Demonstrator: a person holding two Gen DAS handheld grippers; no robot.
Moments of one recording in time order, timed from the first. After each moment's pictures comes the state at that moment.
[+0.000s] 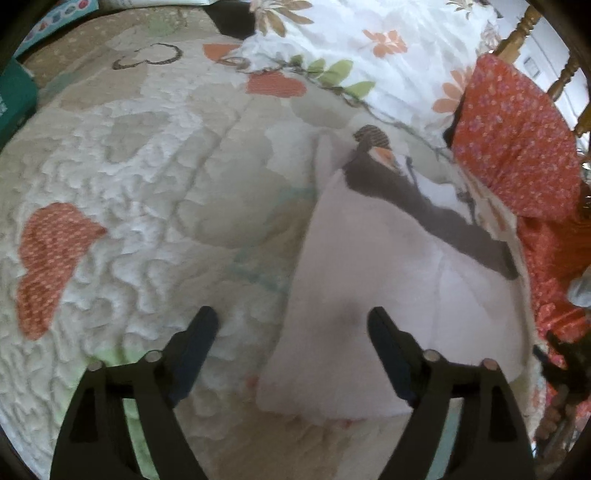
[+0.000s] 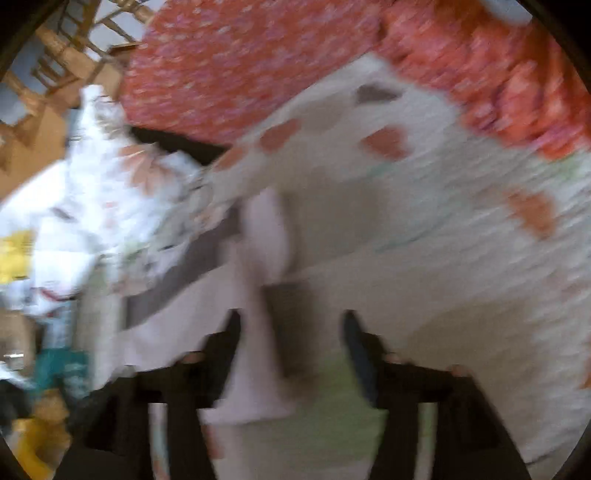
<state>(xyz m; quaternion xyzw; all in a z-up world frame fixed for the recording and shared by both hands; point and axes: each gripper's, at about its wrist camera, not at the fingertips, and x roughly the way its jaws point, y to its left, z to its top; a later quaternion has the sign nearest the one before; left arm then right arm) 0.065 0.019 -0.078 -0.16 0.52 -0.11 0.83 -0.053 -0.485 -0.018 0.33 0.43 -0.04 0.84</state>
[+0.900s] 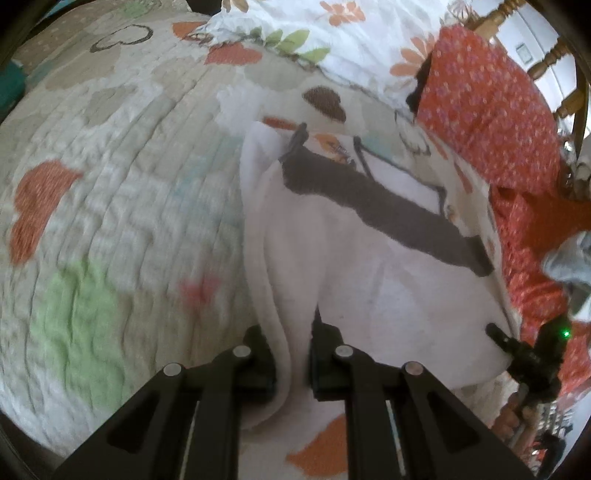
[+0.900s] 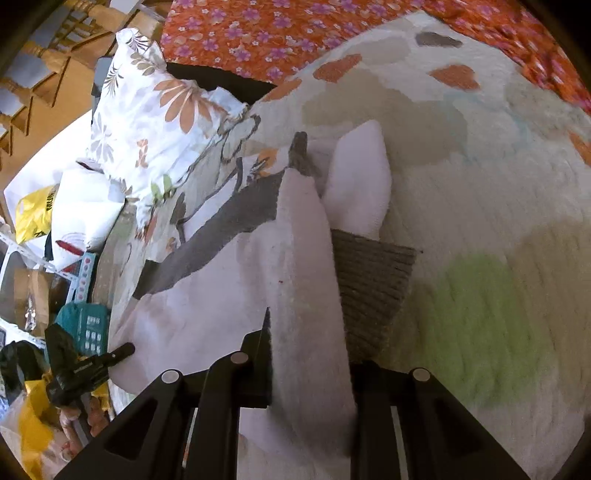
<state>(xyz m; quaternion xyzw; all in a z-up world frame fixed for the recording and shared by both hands) 0.012 -0.015 -0.047 -0.16 0.58 -0.14 0.79 -0.077 -0.419 -0.037 0.33 0.46 0.02 0.82</state>
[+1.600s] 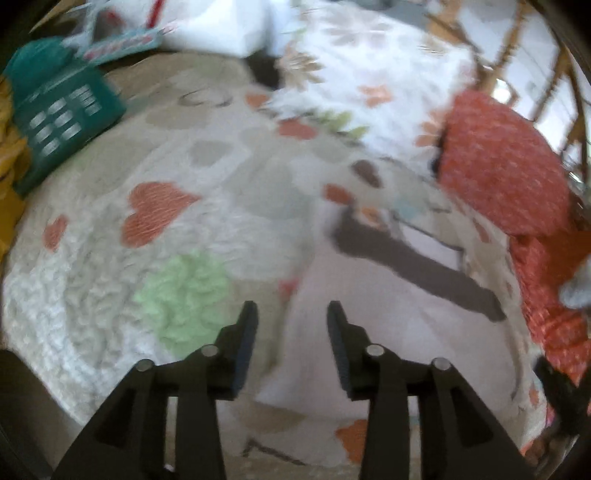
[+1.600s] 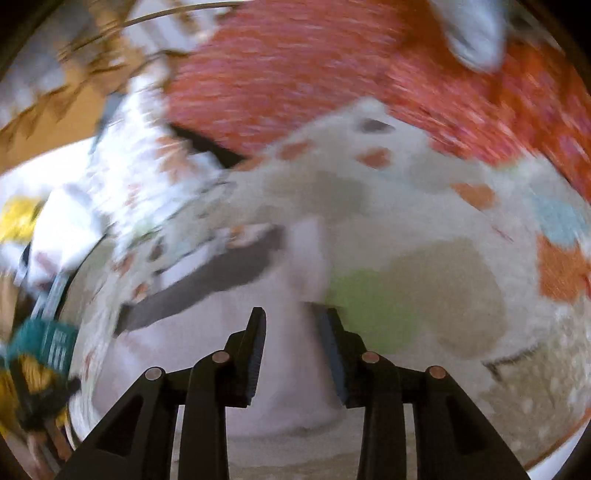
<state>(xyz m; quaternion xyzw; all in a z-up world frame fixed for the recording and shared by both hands) -0.046 0.030 -0.002 -0.16 0.45 -0.07 0.87 -0.148 -0.396 0.024 0.23 0.37 -0.04 0.90</state>
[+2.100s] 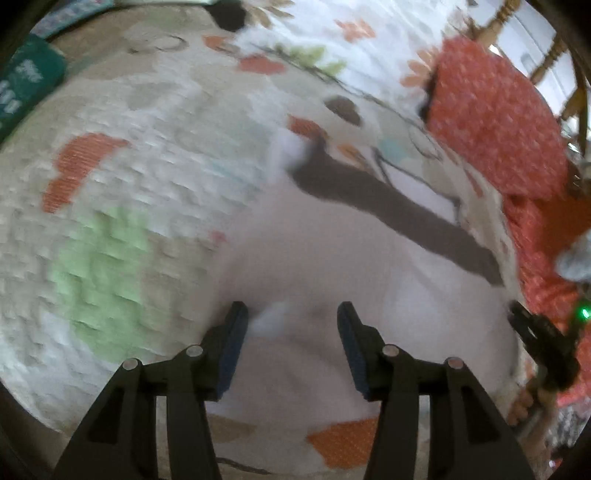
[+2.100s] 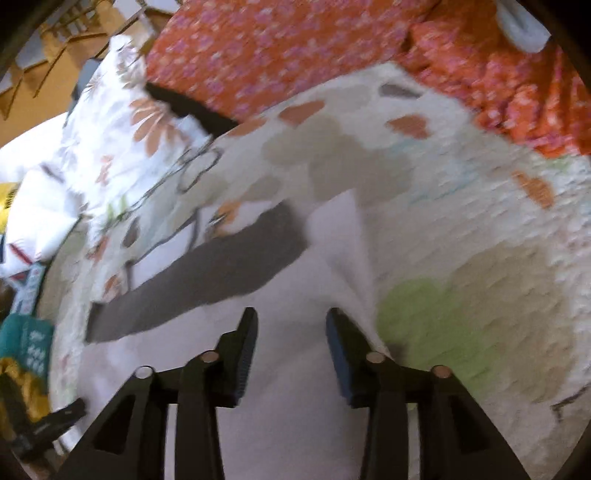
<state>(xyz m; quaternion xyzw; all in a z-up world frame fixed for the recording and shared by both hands) -0.017 0.008 -0.043 -0.16 0.53 -0.08 0.83 -0.078 -0.409 -0.022 0.23 0.41 -0.12 0.87</state>
